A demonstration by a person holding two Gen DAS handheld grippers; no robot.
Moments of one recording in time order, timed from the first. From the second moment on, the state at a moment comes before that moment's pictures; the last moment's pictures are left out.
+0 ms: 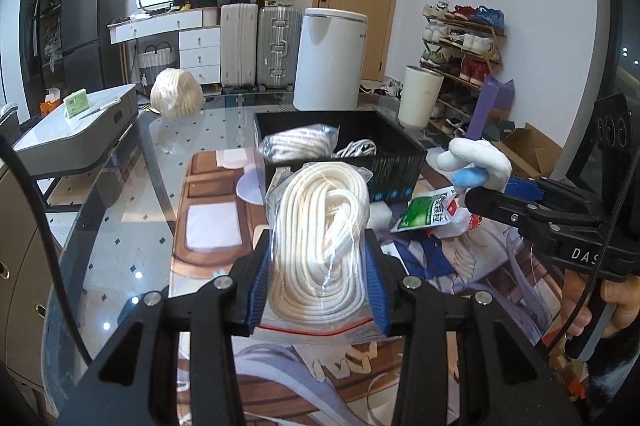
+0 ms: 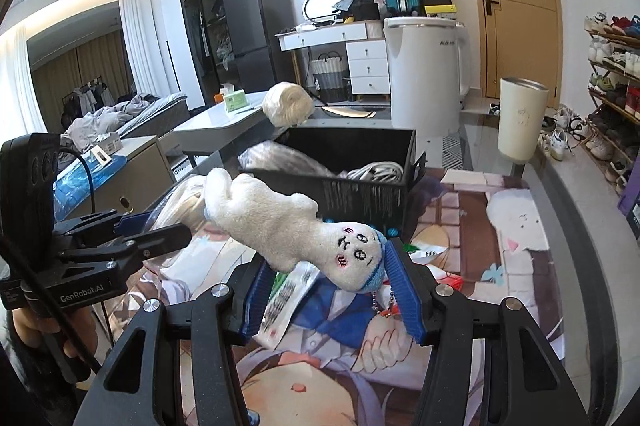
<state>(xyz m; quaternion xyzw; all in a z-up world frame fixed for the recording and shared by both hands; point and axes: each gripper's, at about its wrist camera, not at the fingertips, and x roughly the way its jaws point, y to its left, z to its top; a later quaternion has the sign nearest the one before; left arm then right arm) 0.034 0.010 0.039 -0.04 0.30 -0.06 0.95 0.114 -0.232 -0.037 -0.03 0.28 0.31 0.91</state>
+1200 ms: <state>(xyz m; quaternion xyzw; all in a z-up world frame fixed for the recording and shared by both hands) 0.084 0.011 0.069 -0.03 0.26 -0.04 0.96 0.151 -0.215 0.006 -0.03 0.25 0.30 0.92</state>
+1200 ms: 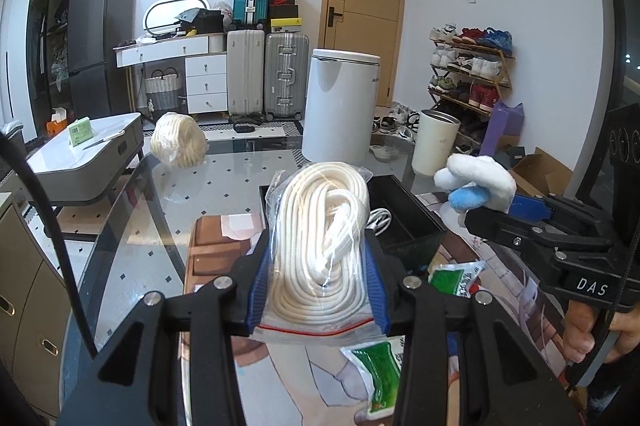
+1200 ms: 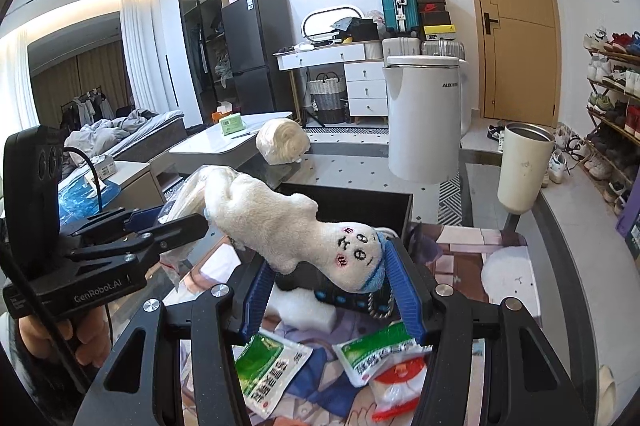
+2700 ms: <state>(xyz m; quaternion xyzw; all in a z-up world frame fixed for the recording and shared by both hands) 0.180 0.034 0.062 -0.04 0.28 -0.03 0.96 0.255 -0.169 -0.018 -0.02 0.31 0.29 0.91</state>
